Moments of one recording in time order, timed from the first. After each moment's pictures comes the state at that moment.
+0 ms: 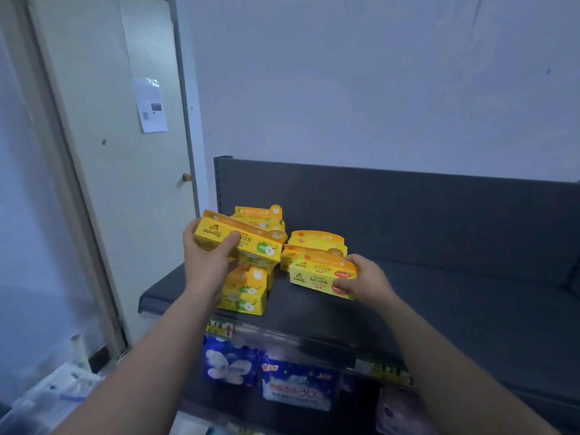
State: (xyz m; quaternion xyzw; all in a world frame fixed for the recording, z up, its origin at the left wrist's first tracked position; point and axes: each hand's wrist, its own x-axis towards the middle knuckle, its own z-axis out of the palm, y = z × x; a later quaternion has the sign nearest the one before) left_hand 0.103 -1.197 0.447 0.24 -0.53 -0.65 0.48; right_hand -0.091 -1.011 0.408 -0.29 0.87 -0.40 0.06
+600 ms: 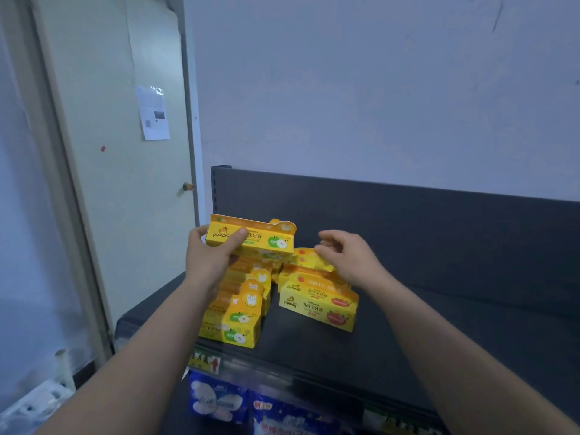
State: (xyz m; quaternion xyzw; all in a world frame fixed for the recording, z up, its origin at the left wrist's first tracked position) left_hand 0.050 -1.247 0.449 0.28 -0.58 -0.61 0.46; right_hand -0.110 -1.063 0.467 -0.42 0.80 -0.43 0.00
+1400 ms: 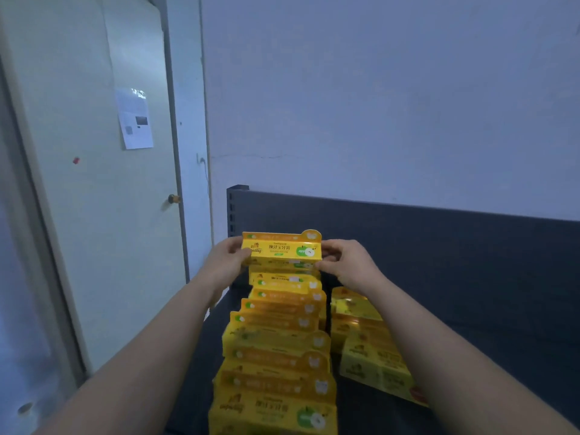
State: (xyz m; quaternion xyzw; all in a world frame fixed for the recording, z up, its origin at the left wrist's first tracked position) left_hand -0.002 -1.406 0.470 0.23 -0.75 -0.56 0.27; right_hand -0.143 -1.215 0.481 -0.41 0.80 -0.44 0.02
